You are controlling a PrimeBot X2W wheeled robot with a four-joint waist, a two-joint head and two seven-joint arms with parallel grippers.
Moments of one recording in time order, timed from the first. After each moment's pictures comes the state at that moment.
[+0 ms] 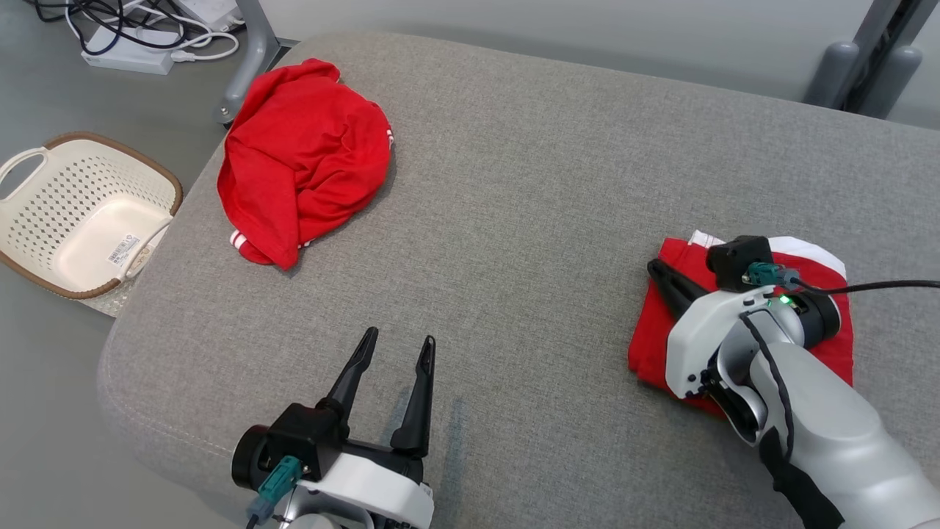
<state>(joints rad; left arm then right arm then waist) -0.11 0.05 -0.41 0.17 -0.35 0.09 -0.26 -0.73 -0.15 0.59 0.96 0.46 0.13 -0.12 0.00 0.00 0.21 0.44</state>
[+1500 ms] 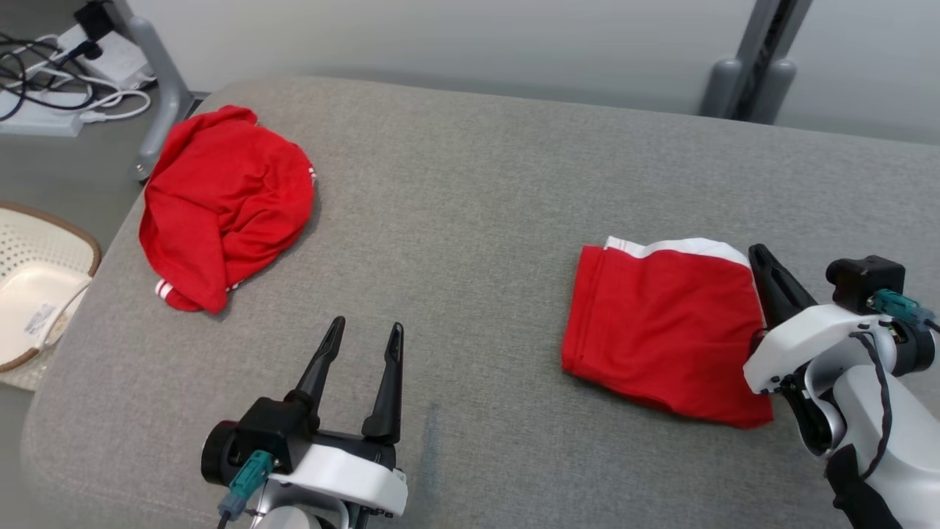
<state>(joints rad) -0.11 0.05 -0.33 0.17 -0.32 0.08 -0.26 -0.59 -0.24 0.34 0.84 0.47 0.13 -0.26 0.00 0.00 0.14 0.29</state>
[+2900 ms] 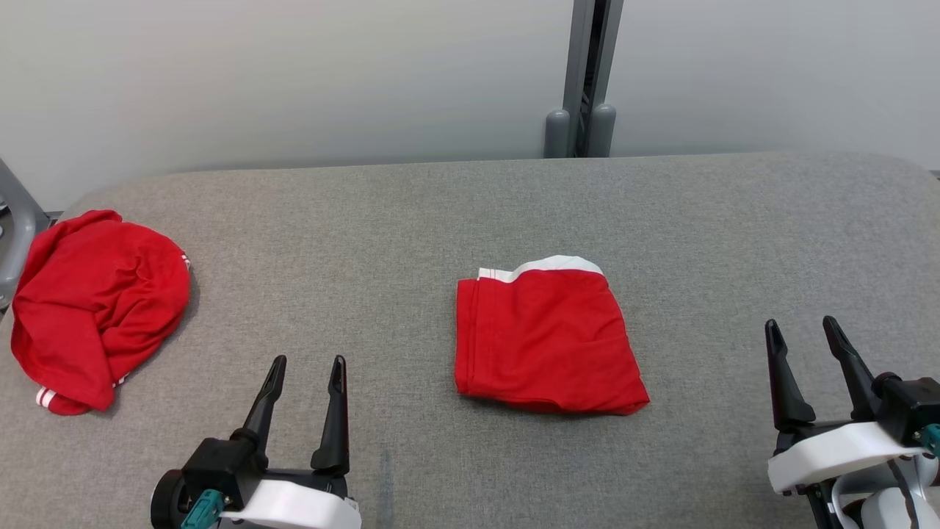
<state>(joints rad) 0.00 0.05 -0.20 0.14 -0.27 0.06 -0.26 -0.14 -0.12 -0.01 0.33 0.20 0.13 -0.26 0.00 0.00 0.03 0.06</state>
